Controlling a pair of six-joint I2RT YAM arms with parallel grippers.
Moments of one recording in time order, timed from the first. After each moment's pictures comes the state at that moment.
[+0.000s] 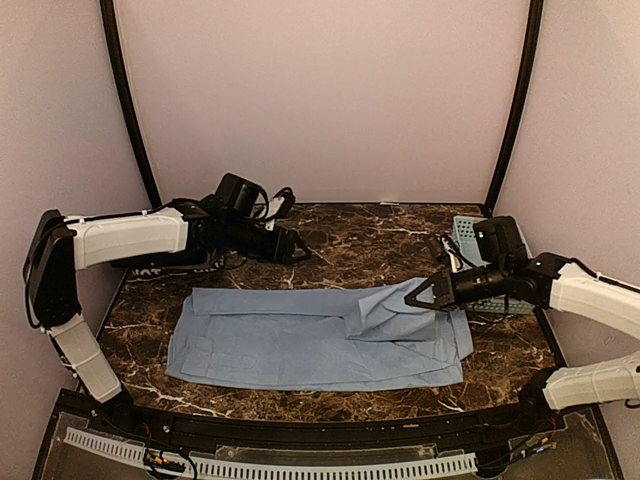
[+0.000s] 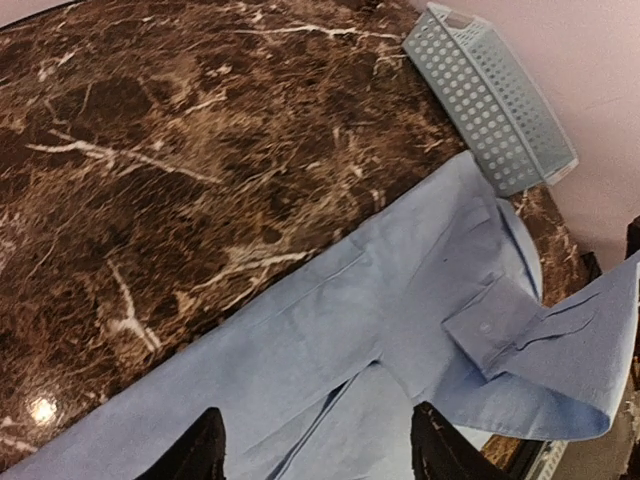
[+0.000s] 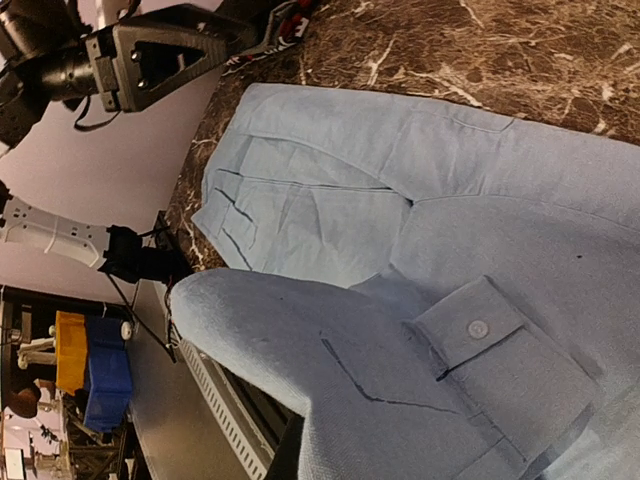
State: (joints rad) left arm -0.66 1.71 1.28 -0.30 0.34 -0.35; right arm 0.55 1.06 0.70 -0.34 -0.66 0.51
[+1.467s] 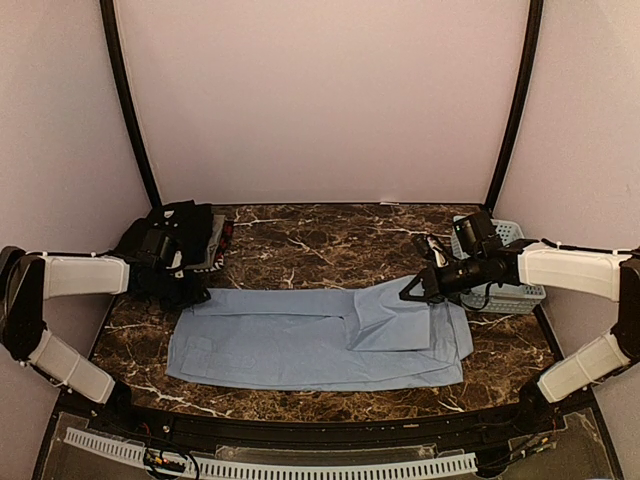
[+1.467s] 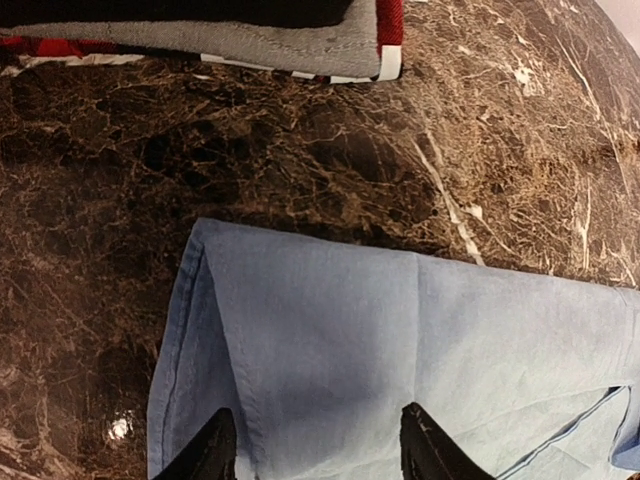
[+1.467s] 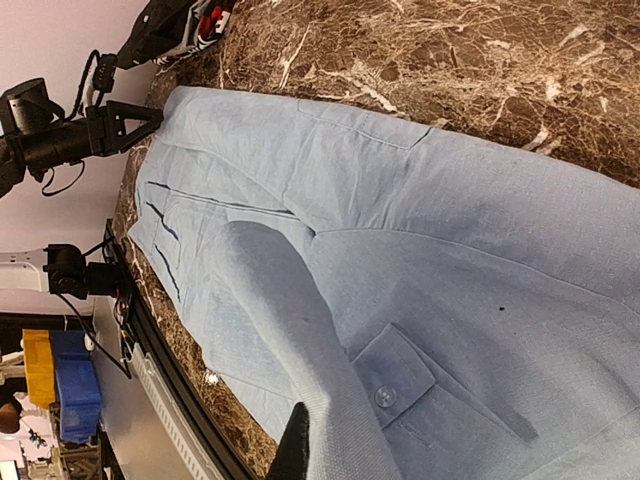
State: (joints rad) left arm -0.25 1.40 0.69 -0.29 0.10 -0.54; right arm 0.45 1.37 0.80 -0.32 -0.67 0.37
